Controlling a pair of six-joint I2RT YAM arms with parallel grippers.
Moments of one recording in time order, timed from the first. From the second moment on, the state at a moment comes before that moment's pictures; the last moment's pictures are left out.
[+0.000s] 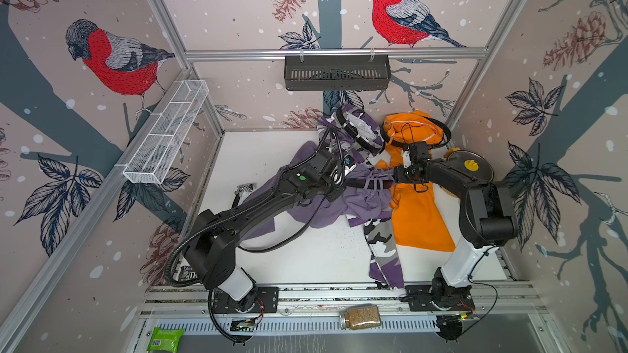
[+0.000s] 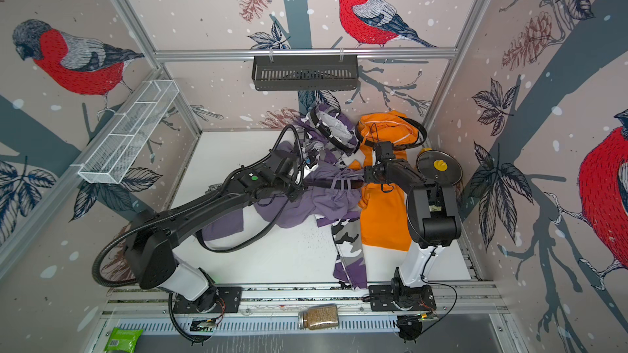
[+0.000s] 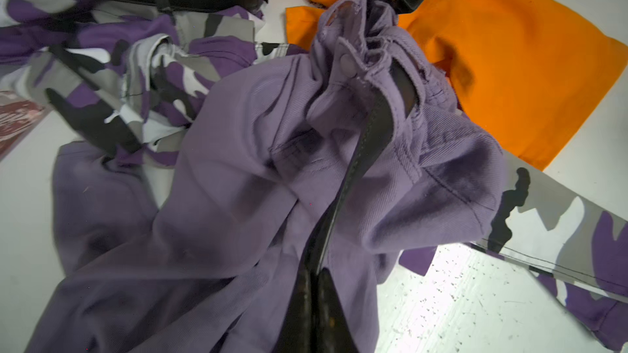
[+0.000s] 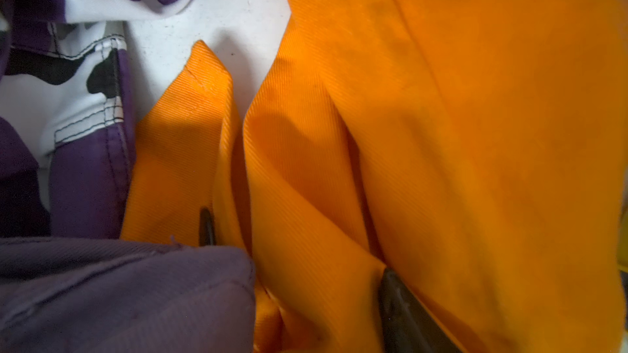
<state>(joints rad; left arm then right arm) -0.75 1.53 1.24 -0.51 0.04 0.19 0.11 1.80 1.16 -0.42 -0.02 0.08</state>
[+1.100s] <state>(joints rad) -0.41 0.94 1.00 -0.49 -0.24 0.13 0.11 1.80 1.17 -0.42 -0.01 0.08</state>
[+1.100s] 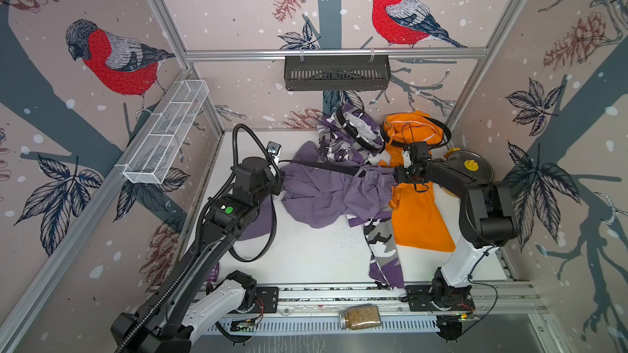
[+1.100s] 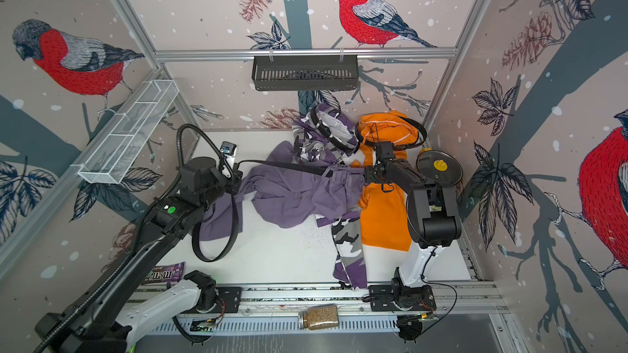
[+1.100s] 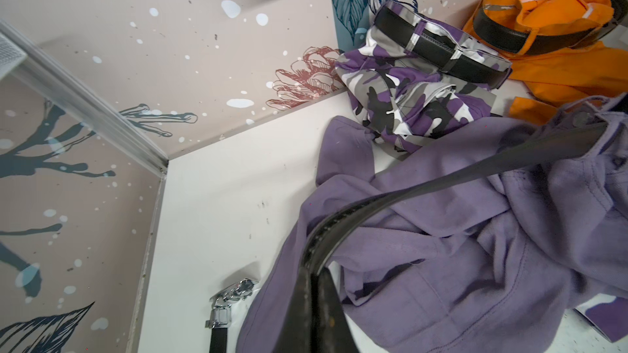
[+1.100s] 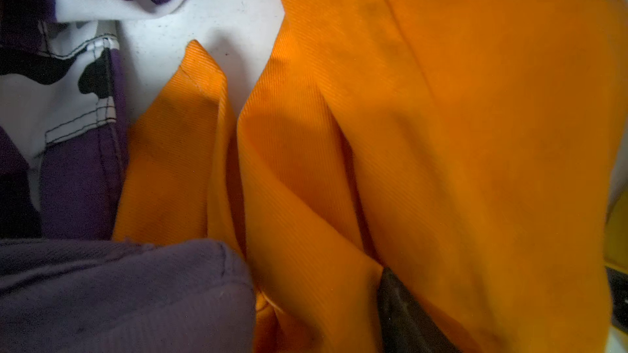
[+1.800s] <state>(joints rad) -0.12 1.16 0.98 -0.24 -0.33 0.06 0.11 1.79 1.17 -0.44 0.02 0.08</state>
